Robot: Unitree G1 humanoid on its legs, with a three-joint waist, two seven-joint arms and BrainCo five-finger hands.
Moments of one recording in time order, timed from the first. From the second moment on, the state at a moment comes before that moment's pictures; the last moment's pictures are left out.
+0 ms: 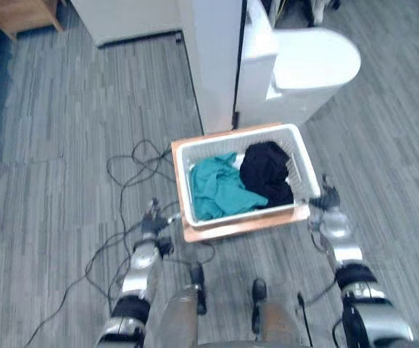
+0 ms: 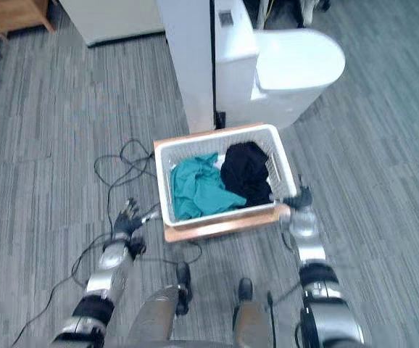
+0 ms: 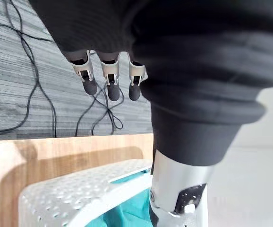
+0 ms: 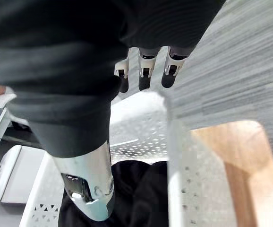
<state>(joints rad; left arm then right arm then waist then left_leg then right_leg) -0.30 0.11 0.01 0.57 -0.23 -0.06 0.22 -0.57 -0.31 -0.10 0.75 -0.04 0.05 -0.28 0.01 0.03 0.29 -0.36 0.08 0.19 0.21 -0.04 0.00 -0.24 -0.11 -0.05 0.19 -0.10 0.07</state>
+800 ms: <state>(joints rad) -0.74 0.18 -0.04 0.82 -0.19 0.01 0.31 -0.85 -0.38 -0.03 0.73 0.20 0.09 -0.31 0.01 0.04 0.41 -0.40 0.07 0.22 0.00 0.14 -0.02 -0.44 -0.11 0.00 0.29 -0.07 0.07</state>
